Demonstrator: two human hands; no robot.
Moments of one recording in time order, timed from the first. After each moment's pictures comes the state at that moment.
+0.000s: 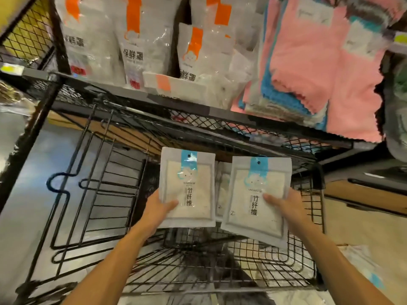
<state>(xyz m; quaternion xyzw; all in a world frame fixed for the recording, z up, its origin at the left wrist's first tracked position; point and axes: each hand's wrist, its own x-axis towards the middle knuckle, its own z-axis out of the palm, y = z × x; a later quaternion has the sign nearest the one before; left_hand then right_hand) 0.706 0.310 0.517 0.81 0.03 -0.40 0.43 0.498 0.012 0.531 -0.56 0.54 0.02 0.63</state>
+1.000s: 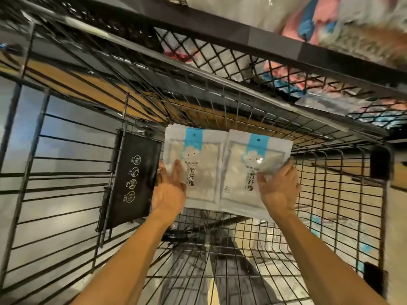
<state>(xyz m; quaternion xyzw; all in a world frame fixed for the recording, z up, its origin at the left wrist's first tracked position) 0.713 0.282 0.333 0.91 -0.22 -0.35 0.01 0.566 0.057 0.362 -0.78 0.58 0.15 0.18</state>
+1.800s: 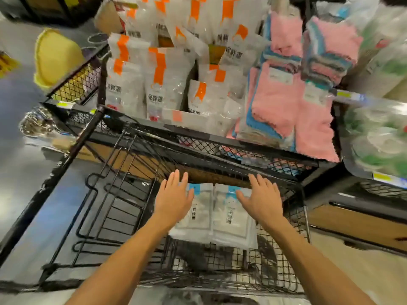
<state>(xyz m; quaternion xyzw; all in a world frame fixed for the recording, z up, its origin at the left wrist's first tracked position) 0.694 0.267 0.592 0.93 -0.33 -0.14 0.01 0.540 0.057 0.607 -0.93 0.35 0.10 0.12</state>
